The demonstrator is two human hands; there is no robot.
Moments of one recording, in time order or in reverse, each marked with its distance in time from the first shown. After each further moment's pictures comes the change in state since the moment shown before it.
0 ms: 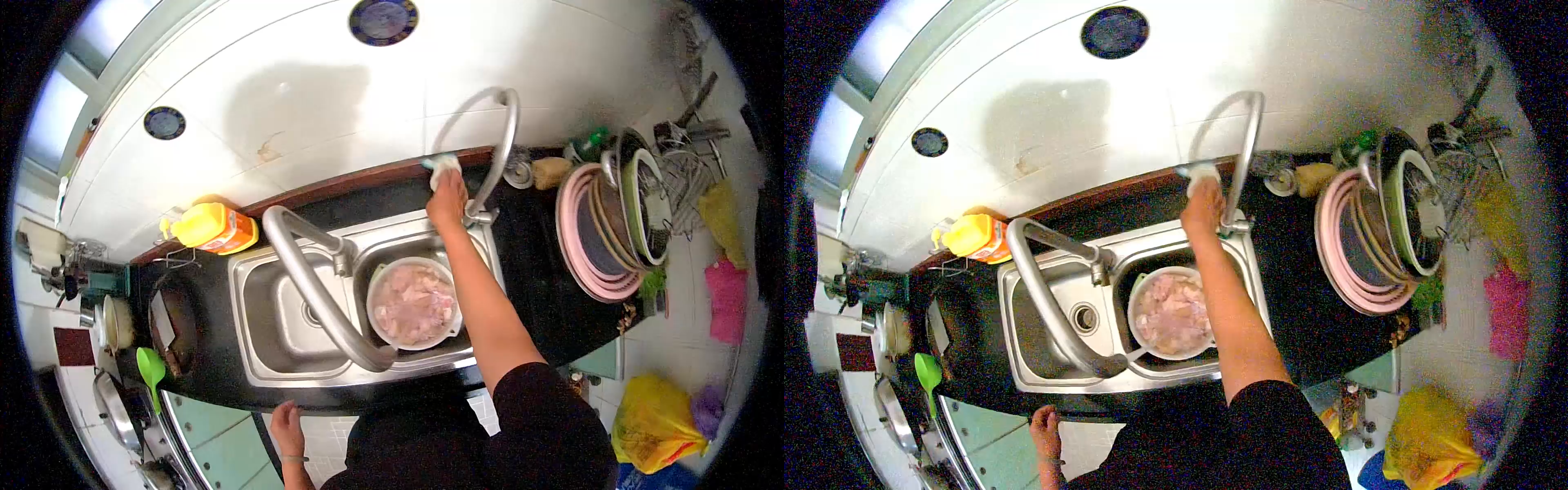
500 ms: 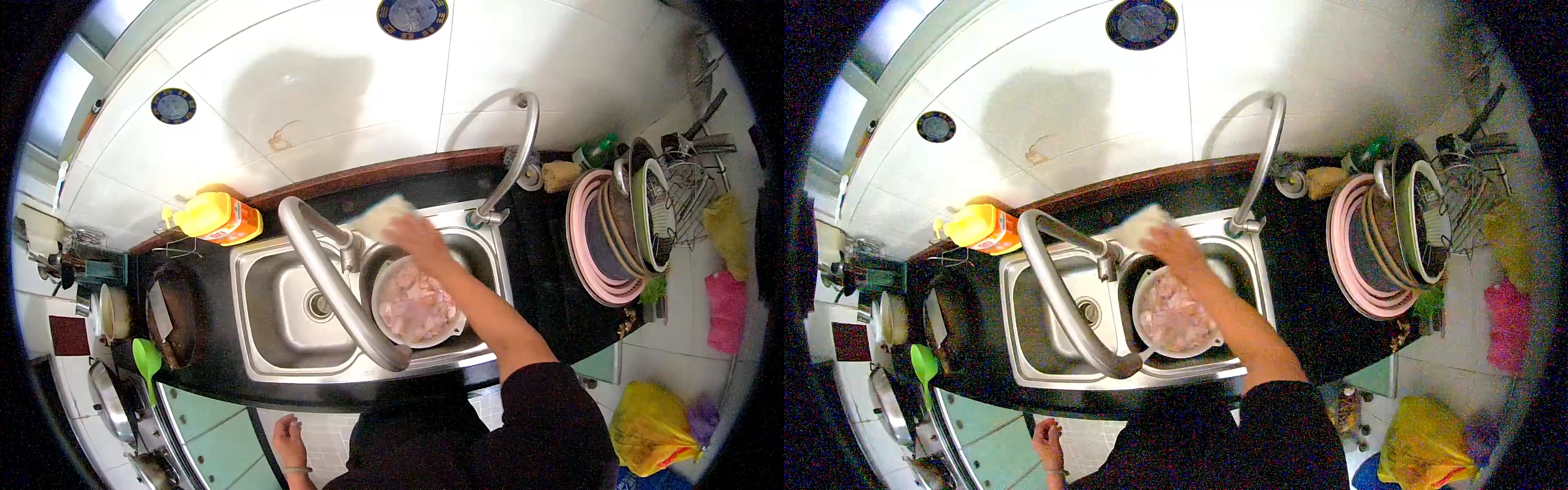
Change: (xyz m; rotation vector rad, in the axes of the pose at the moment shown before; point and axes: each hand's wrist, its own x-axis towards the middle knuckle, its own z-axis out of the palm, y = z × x) left_hand -0.032 -0.037 -0.015 -0.076 0.042 -0.171; right_hand -0.083 -0.010 -0.001 0.265 -0.557 -0.696
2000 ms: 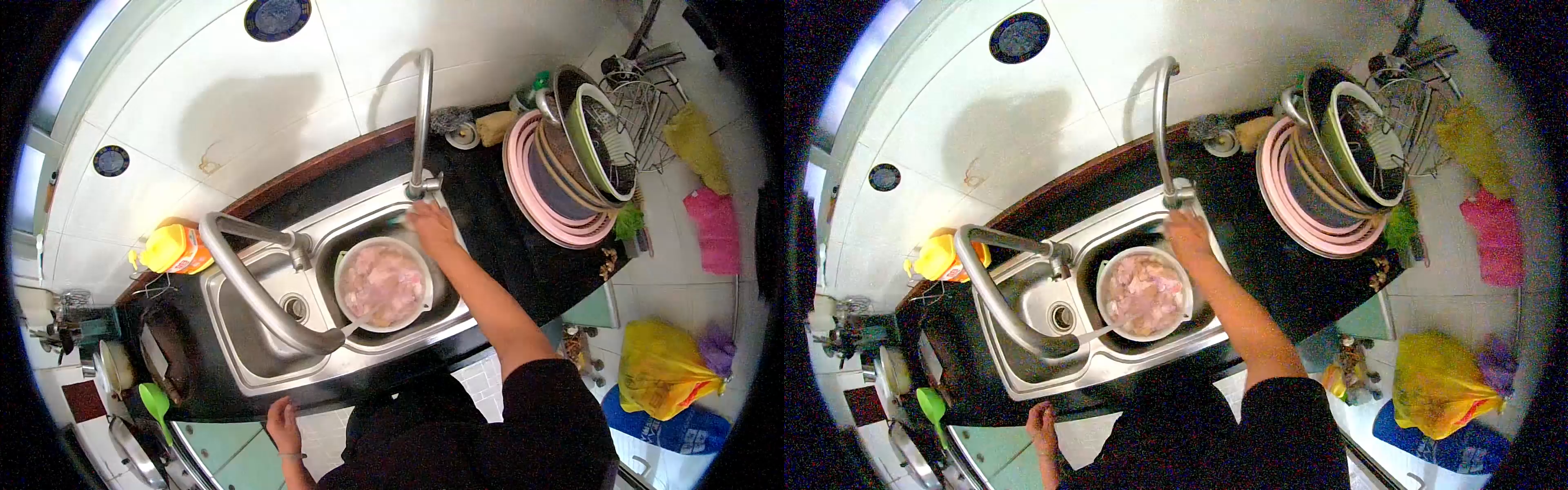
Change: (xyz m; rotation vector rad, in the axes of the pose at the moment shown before) left_hand 0.033 0.044 0.026 0.102 -0.204 0.235; right_hand -0.084 0.016 -0.077 -0.244 -0.062 0.586
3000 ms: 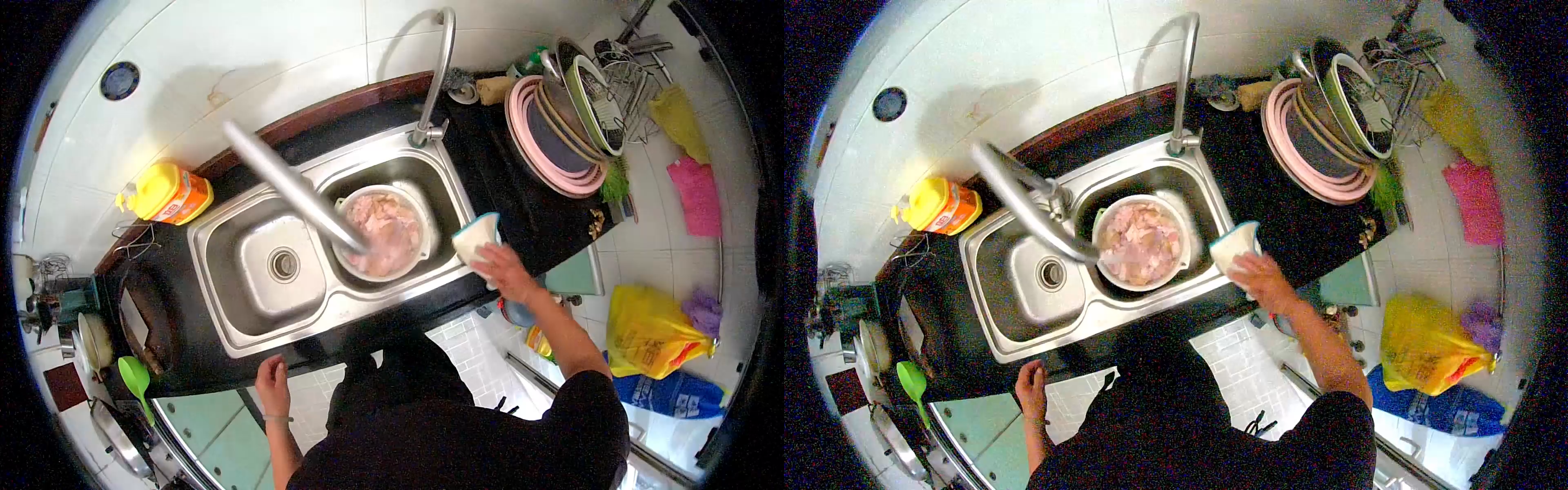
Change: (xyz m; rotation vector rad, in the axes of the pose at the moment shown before) left_hand 0.005 -0.034 -0.022 -0.102 -0.114 -0.028; right_hand -0.234 0.046 -0.075 0.099 -0.305 -0.239
